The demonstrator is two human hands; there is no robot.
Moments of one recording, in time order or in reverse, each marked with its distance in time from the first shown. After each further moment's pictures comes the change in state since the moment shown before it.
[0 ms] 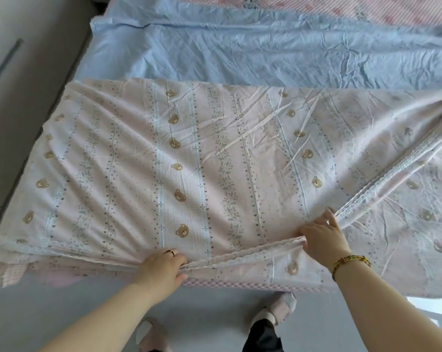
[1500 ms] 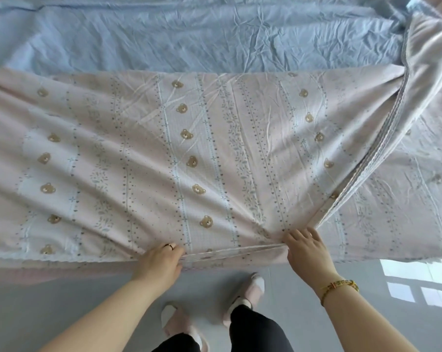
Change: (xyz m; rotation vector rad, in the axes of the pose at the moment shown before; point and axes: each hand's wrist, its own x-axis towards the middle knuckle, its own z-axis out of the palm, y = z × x) left_hand 0.071 0.258 0.046 0.125 0.086 -0.018; right_hand -0.078 0.223 0.136 0.139 0.346 -0.090
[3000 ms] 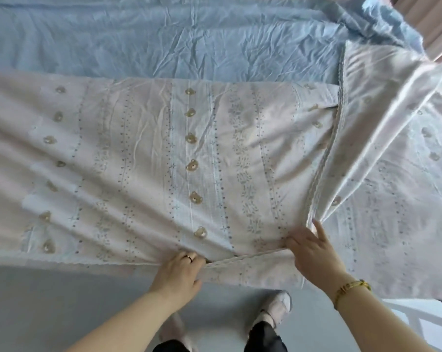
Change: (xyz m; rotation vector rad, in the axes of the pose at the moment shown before) left_hand 0.098 0.370 -0.011 -0.125 0.070 0.088; right_hand -0.037 0.362 0.018 -0.133 0.298 -0.260
